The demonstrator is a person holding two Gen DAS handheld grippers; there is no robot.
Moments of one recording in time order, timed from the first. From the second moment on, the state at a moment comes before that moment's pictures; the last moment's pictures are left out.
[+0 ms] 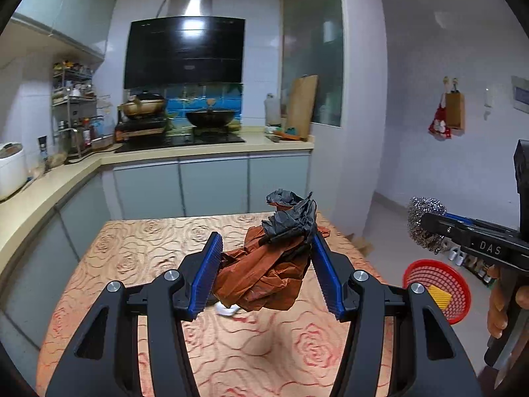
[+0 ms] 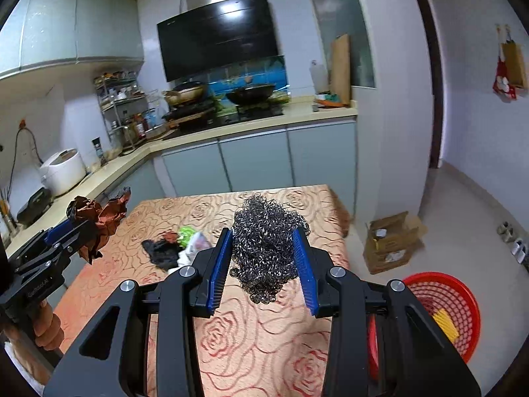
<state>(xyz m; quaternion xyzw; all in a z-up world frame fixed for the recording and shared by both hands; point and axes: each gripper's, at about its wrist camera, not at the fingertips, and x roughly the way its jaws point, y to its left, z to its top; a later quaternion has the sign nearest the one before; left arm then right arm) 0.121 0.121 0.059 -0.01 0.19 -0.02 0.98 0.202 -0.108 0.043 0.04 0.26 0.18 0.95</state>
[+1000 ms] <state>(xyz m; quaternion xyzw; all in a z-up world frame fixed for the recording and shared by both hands) 0.193 -0.077 0.011 0.02 0.25 -0.25 0.93 0.194 -0.272 -0.004 0.07 0.30 0.00 0.95</state>
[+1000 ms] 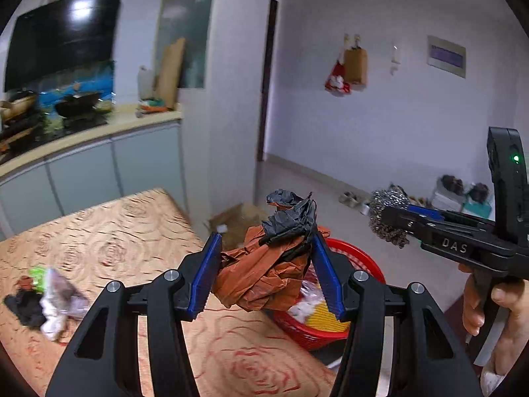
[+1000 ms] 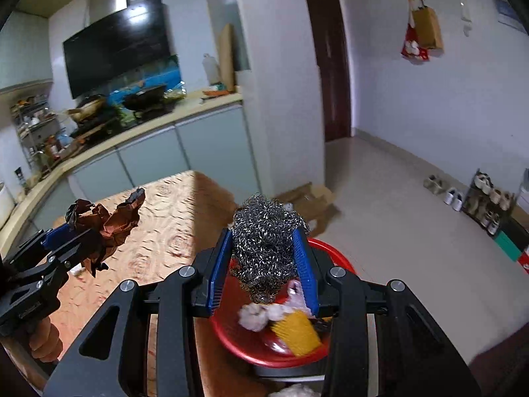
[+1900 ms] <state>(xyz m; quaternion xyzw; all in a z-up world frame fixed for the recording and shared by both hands) 0.251 -0.135 -0.064 0.03 0.35 -0.30 0.88 0.239 -0.307 -0.078 0.13 0.40 -0.01 0.91</state>
